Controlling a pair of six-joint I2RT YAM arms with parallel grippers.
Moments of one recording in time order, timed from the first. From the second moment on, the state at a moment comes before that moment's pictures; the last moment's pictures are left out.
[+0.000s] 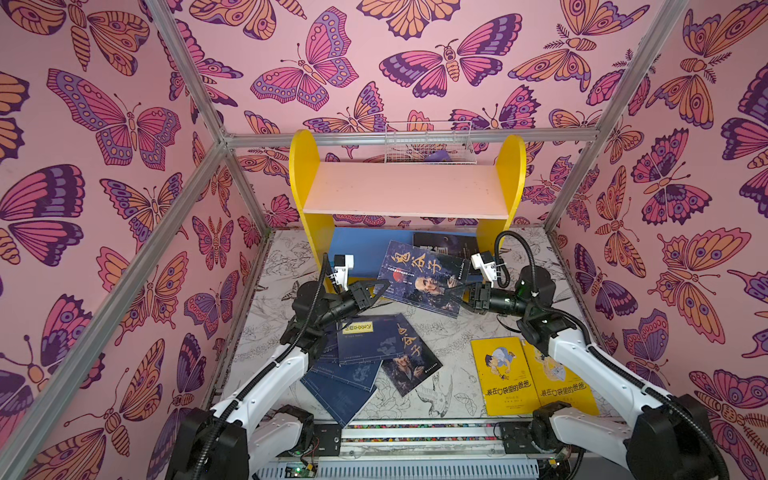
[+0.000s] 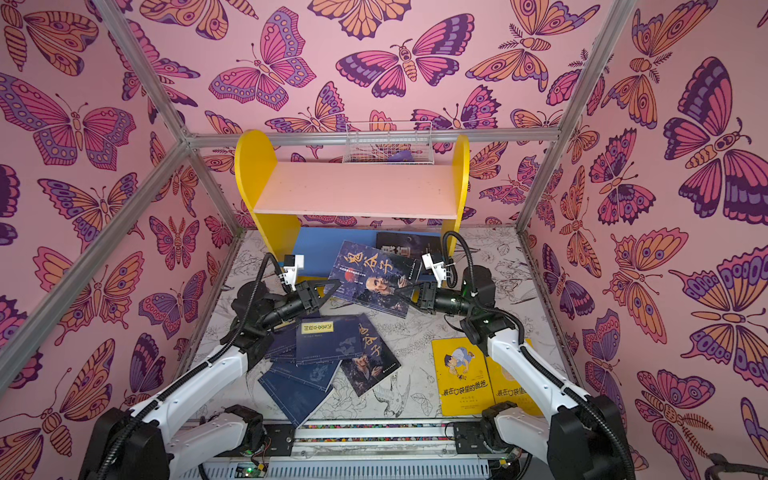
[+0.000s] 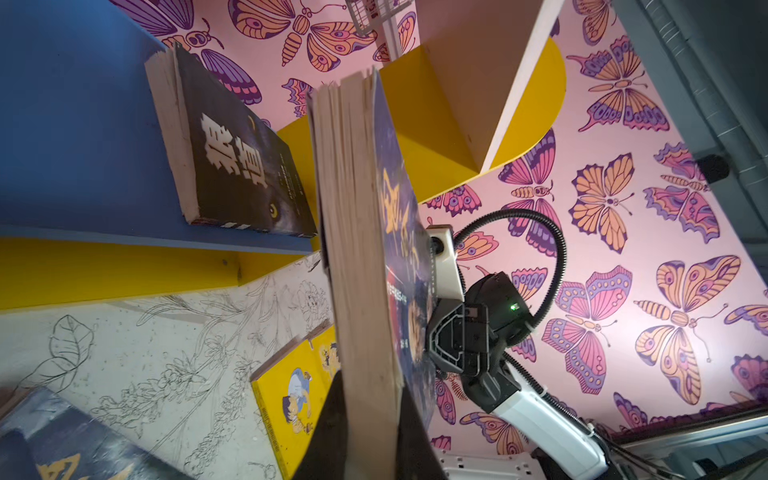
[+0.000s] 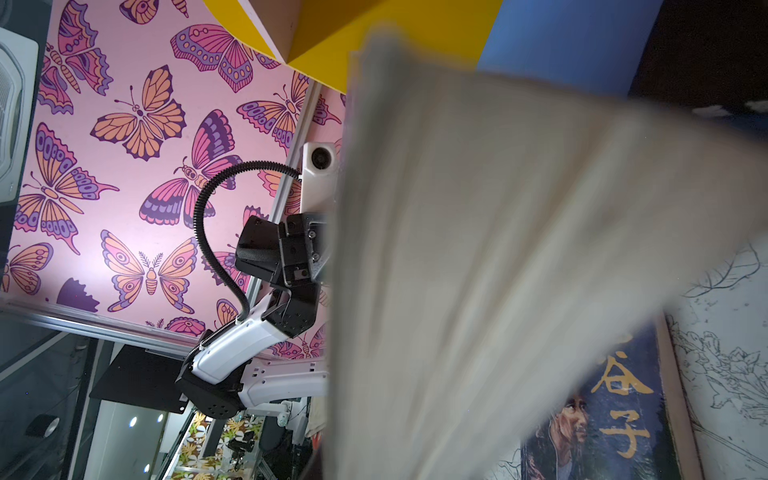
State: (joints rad) left arm -0.34 1.09 0.59 0.51 0.71 -1.09; right arm 0.33 1.14 0.70 0.28 -0.97 1.01
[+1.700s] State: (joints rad) left arm -0.65 1.78 1.08 0.56 0.05 -1.12; right arm 0.30 0.82 0.75 -0.40 -0.18 0.67
